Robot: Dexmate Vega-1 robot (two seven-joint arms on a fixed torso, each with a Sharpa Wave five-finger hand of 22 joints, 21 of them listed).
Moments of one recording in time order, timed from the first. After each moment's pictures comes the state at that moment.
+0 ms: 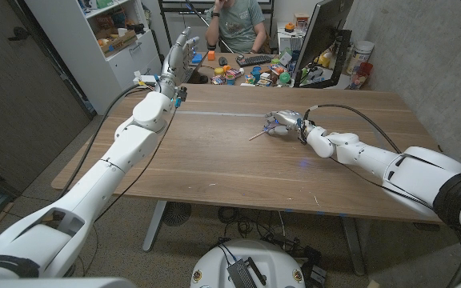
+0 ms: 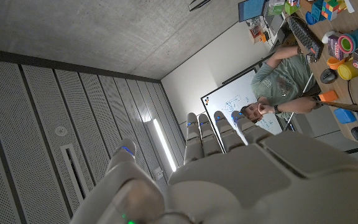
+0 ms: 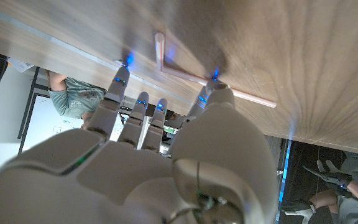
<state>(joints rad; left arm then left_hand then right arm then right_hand) 0.70 0.55 0.35 -1.65 -0.47 -0.10 0.19 0.09 -0.05 0.28 -0.10 0.44 0.27 0.05 0.20 0.19 0.19 -0.08 0.20 0.19 0.14 -0.04 0.19 0.18 0.03 -0.01 0.19 0.18 -0.22 -0.40 -1.06 -0.55 -0.70 0.41 -0.42 1.01 0.04 -0.09 -0.13 0.72 0.97 -0.24 0.35 0.23 0.37 -0.06 0.26 0.19 0.39 0.00 0.20 0.19 0.53 0.22 0.21 0.19</state>
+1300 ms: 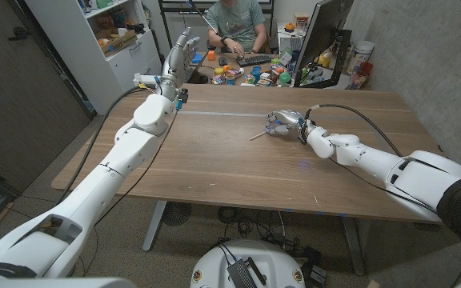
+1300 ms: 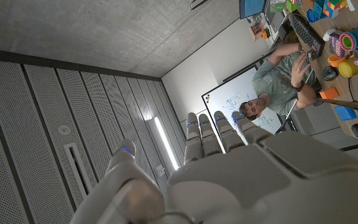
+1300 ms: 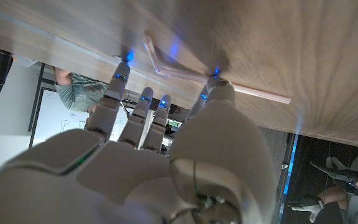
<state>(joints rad) 0.74 0.55 0.35 -1.71 -0.46 -0.09 0.22 0.09 -0.05 0.28 -0.10 0.44 0.28 0.05 0.20 0.19 0.19 -0.07 0.20 0.19 0.14 -0.04 0.19 0.18 0.03 0.00 0.19 0.18 -0.27 -0.46 -1.00 -0.70 -0.66 0.38 -0.43 1.08 0.03 -0.14 -0.13 0.80 1.06 -0.24 0.43 0.23 0.45 -0.08 0.27 0.20 0.45 -0.04 0.20 0.19 0.58 0.22 0.22 0.19</state>
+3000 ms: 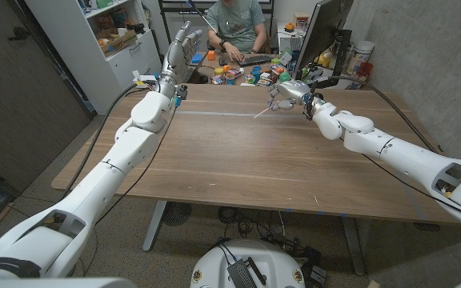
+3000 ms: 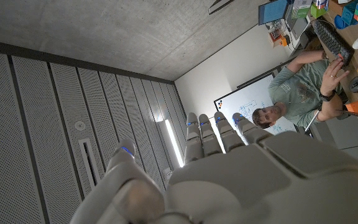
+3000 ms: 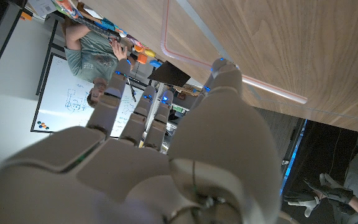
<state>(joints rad) 0.71 0.54 0.34 -1.64 -0.50 -0.20 0.11 0.09 -0.05 0.27 -0.10 0.44 0.28 0.05 0.20 0.19 0.19 -0.07 0.20 0.19 0.13 -0.04 0.19 0.18 0.02 -0.03 0.20 0.18 -0.34 -0.73 -0.92 -1.34 -0.65 0.09 -0.34 1.09 0.04 -0.16 -0.11 0.83 1.13 -0.23 0.43 0.23 0.47 -0.08 0.27 0.20 0.46 -0.04 0.20 0.19 0.59 0.21 0.22 0.19</state>
